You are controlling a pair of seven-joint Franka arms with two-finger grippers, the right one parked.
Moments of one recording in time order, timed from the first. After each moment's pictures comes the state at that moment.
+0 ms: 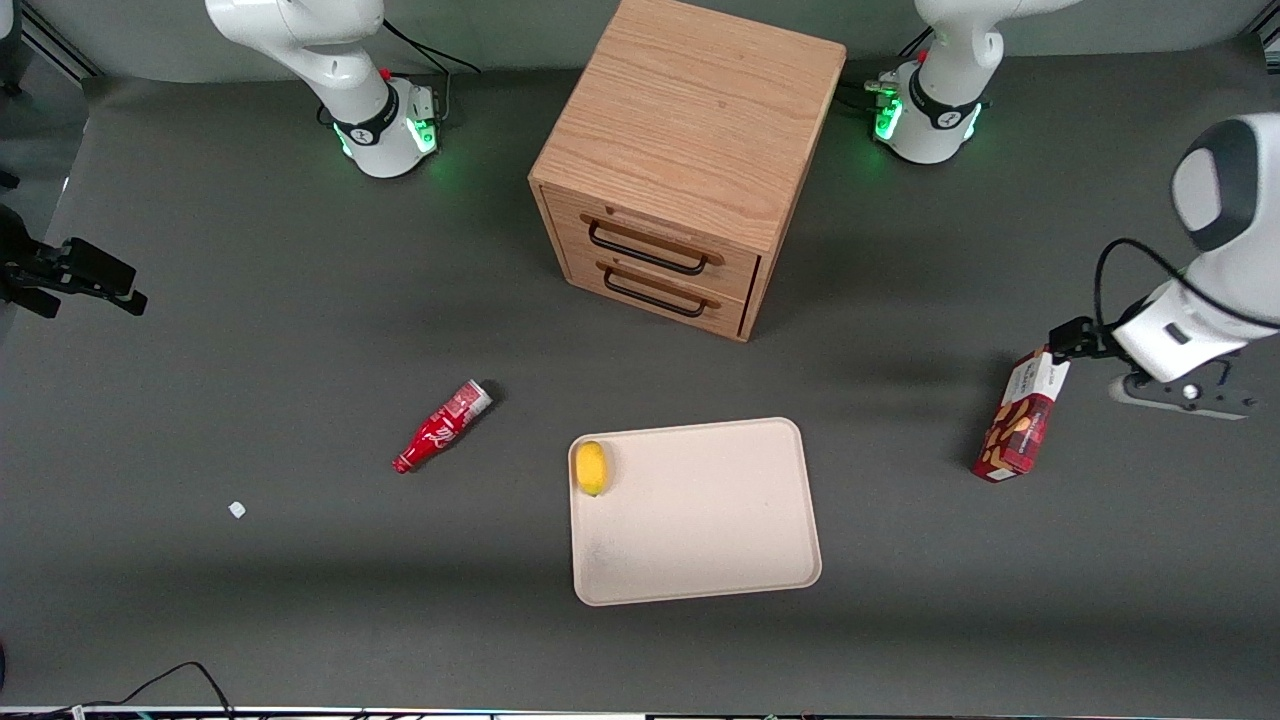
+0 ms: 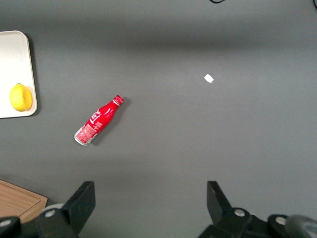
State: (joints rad) arm 0.14 0.10 -0.12 -1.95 0.07 2.02 0.21
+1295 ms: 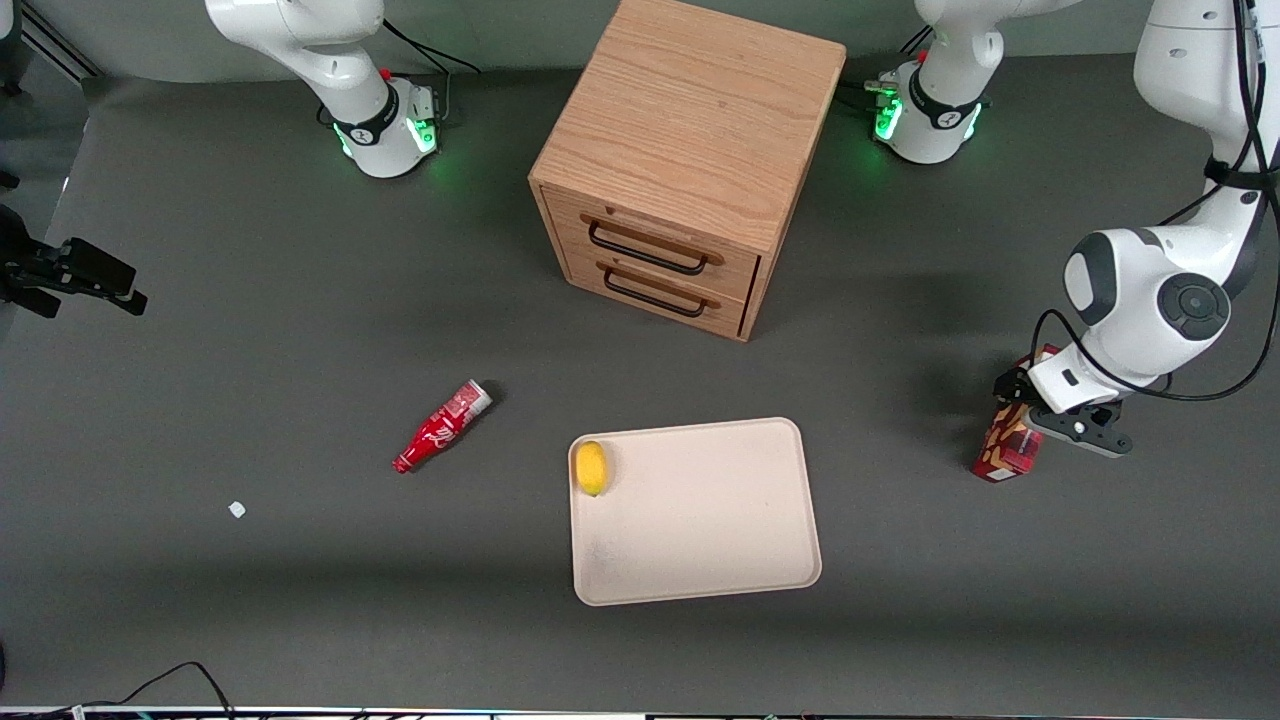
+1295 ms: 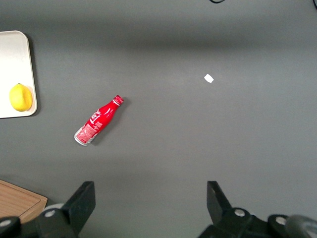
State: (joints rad) arm 0.15 0.35 -0.06 -2.16 0.08 2.59 0.44
